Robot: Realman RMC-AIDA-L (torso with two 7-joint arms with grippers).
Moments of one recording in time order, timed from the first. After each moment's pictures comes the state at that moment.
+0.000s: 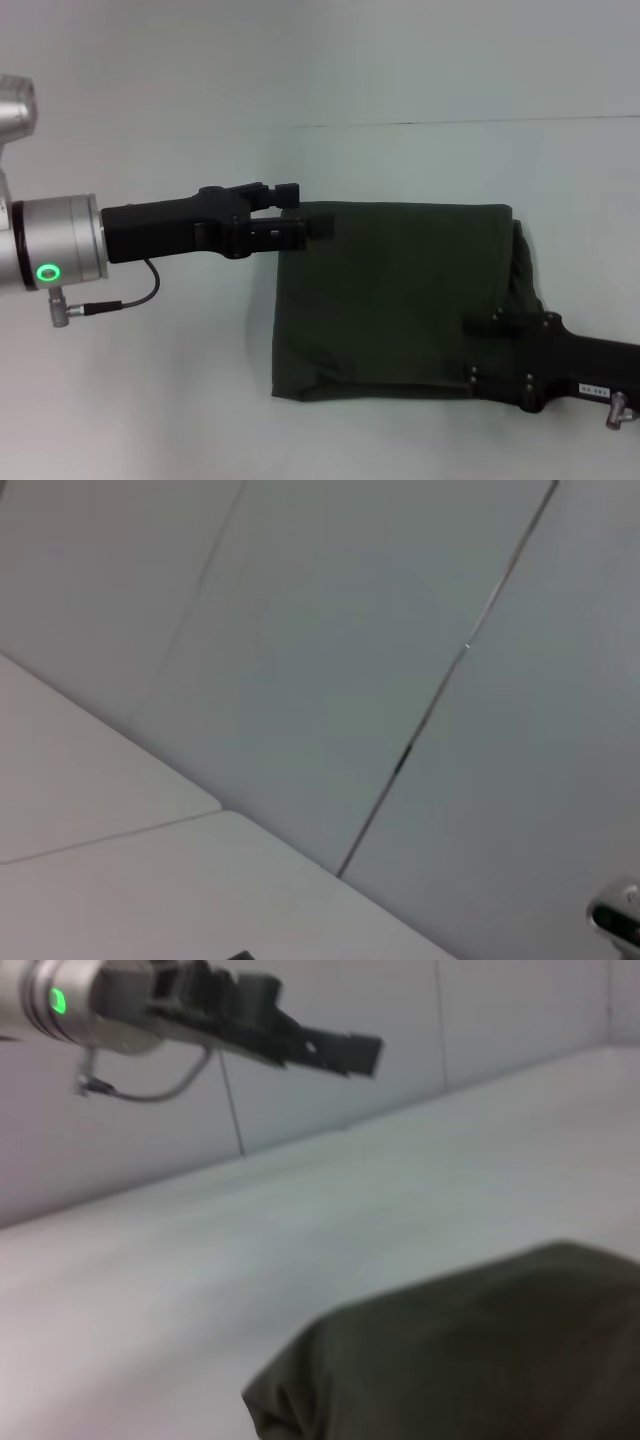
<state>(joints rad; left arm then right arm) -0.61 -2.08 0.85 0.65 1.75 1.55 -1.70 0.42 2.09 -0.61 -0.50 -2.05 -1.49 1.08</state>
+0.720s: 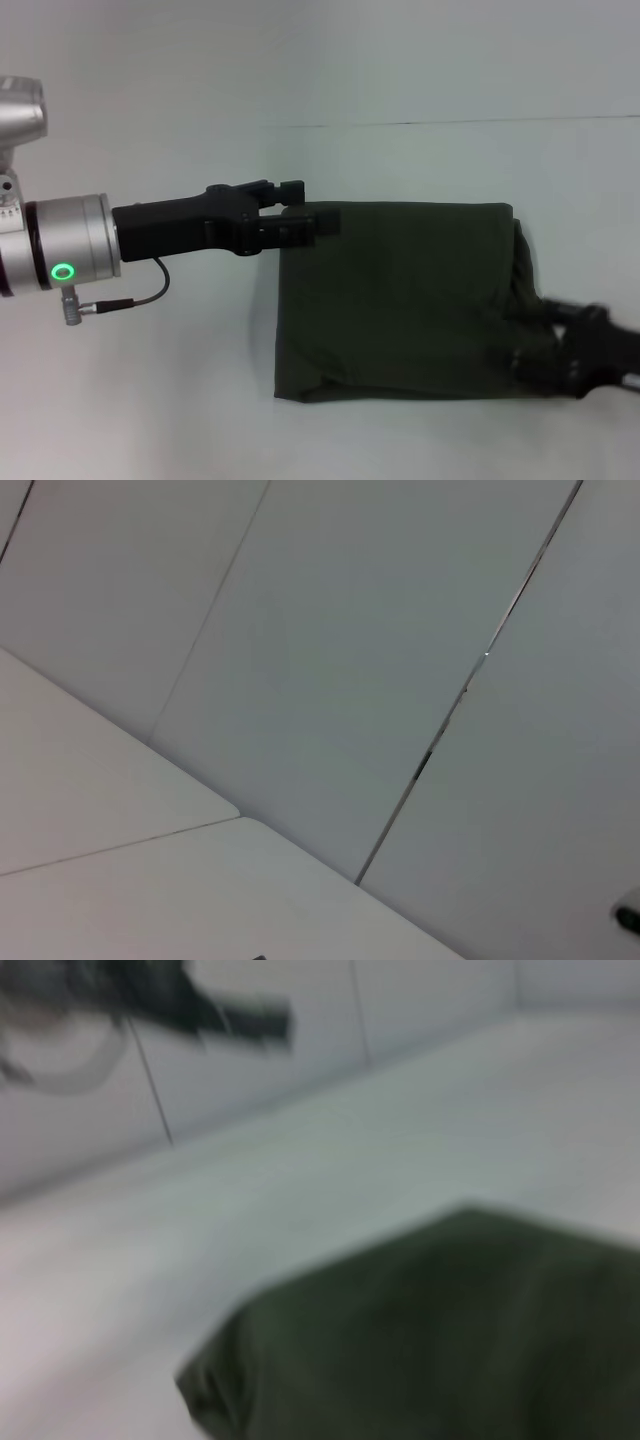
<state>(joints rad) -0.62 -2.09 0.85 0.65 1.76 1.51 -1.69 0.37 2.08 -0.53 -0.56 -2.06 -1.52 1.13</state>
